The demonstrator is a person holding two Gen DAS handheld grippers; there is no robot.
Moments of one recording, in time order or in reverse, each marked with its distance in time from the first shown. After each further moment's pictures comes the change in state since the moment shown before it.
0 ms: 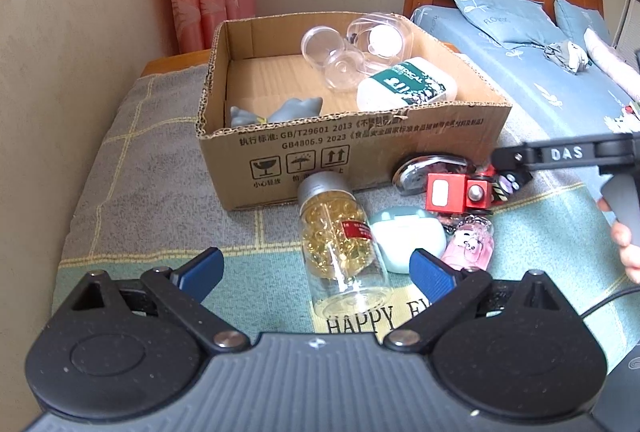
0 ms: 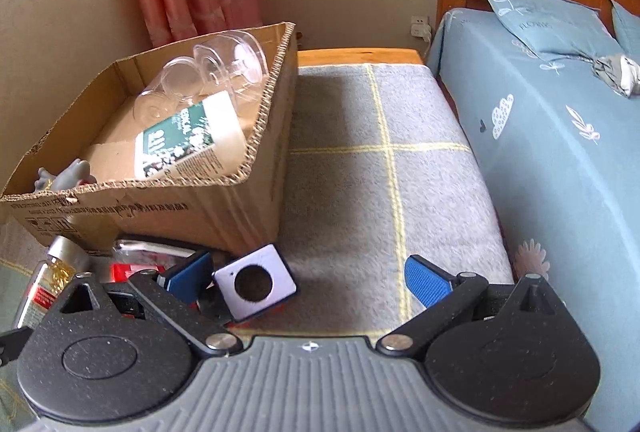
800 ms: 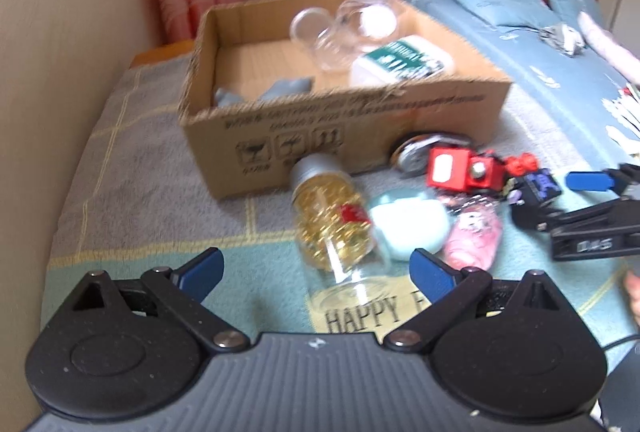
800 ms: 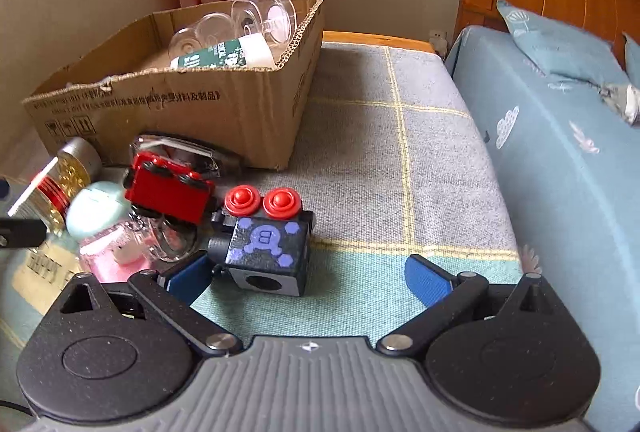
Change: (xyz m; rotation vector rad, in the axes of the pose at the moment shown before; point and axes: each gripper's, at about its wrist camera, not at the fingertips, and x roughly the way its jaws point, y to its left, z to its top) left arm 0.005 -0.004 -0.006 0.055 0.015 -0.012; right arm -0.011 0.012 -0.060 -0.148 -0.035 -0.006
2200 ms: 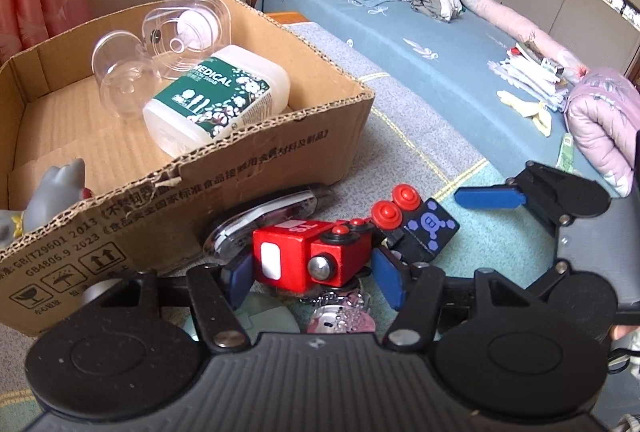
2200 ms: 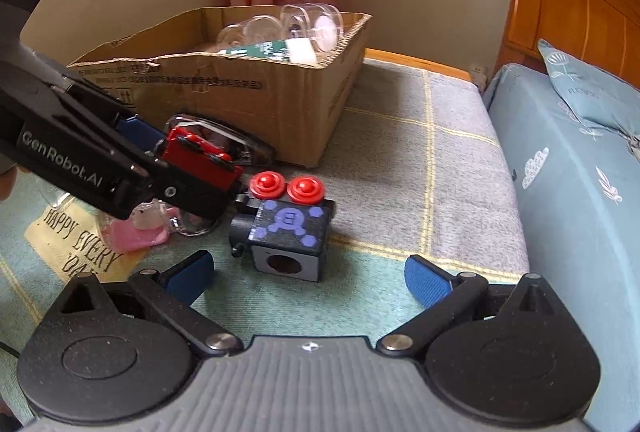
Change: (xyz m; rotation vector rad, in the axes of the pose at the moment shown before) left arm 0.057 -0.060 0.050 0.172 0.046 -0.370; right arm -0.006 0.000 -0.010 -0.138 -0.059 0.102
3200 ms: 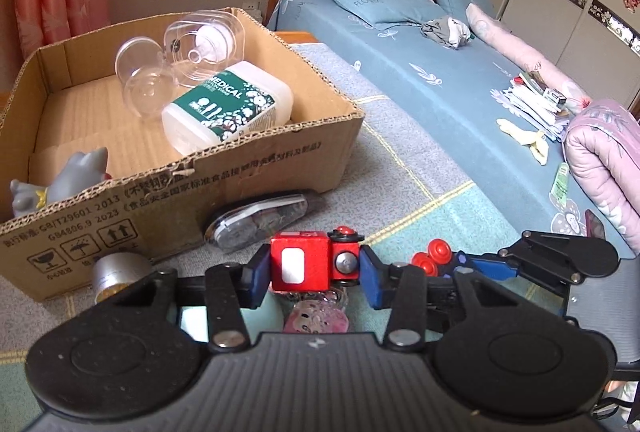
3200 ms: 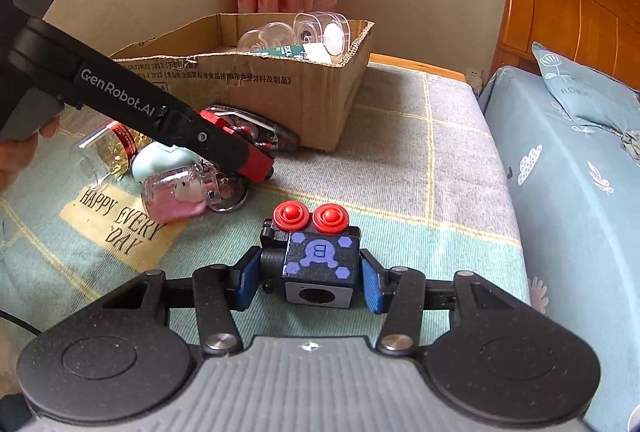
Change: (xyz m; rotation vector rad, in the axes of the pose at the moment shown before) left arm -0.021 -0.007 -0.006 -0.064 -0.054 0.017; right arm -0.037 0.016 -0.023 0.019 -0.018 -0.018
